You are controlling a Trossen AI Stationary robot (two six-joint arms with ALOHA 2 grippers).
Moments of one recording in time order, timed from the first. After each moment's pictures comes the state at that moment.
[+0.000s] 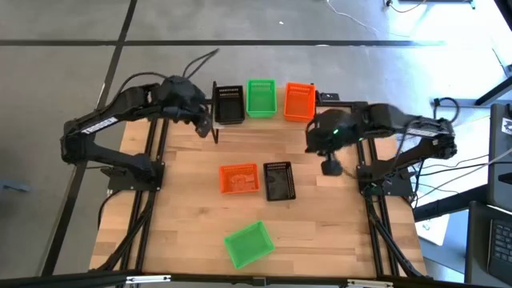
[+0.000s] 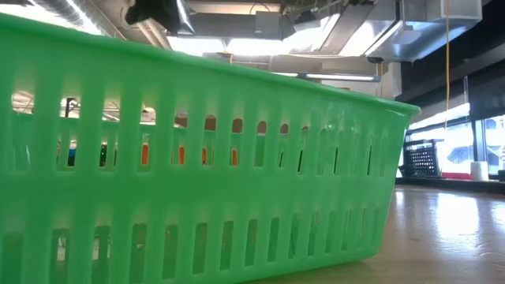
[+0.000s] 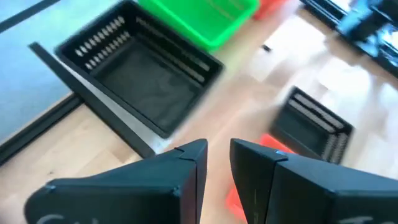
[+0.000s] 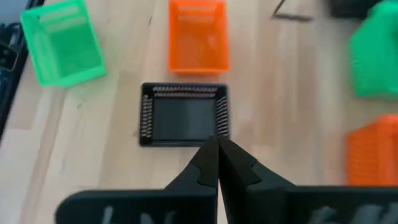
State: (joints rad) left arm 0.37 1.15 1.43 -1.00 -0.14 -0.38; right arm 0.01 1.34 1.60 -1.22 0.00 -0.11
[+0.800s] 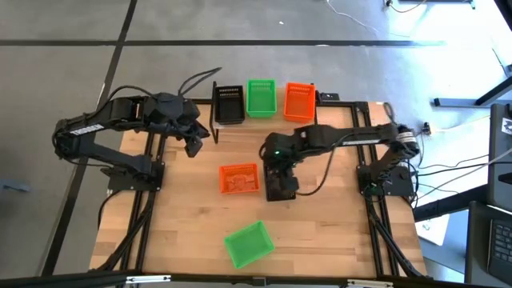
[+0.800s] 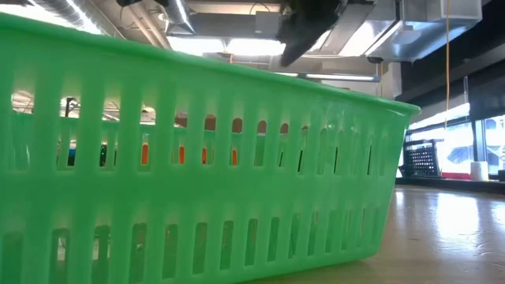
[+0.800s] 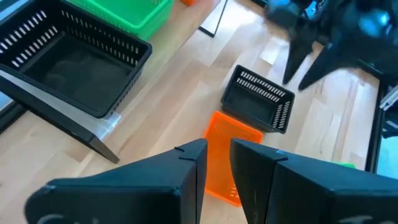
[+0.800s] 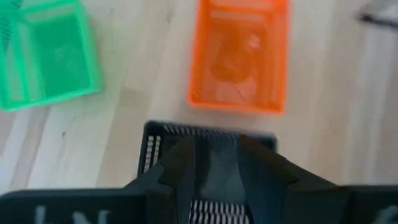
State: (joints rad) left arm 0.13 1.08 1.43 -1.02 -0.15 -0.44; right arm 0.04 1.74 1.60 -0.94 -0.11 -0.16
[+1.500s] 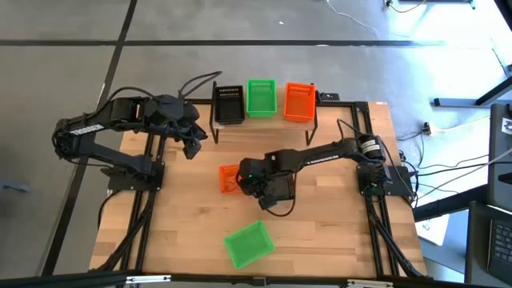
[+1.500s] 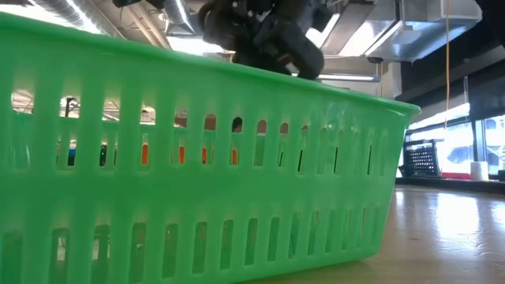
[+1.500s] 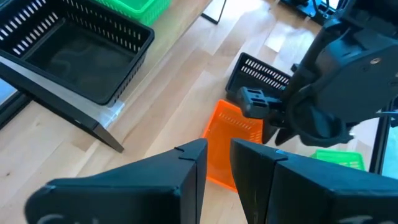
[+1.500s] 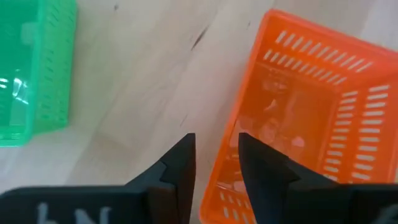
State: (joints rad) left arm 0.12 1.08 1.43 -1.06 -0.15 -0.44; right arm 0.10 2.05 1.60 -0.57 -0.16 -0.35
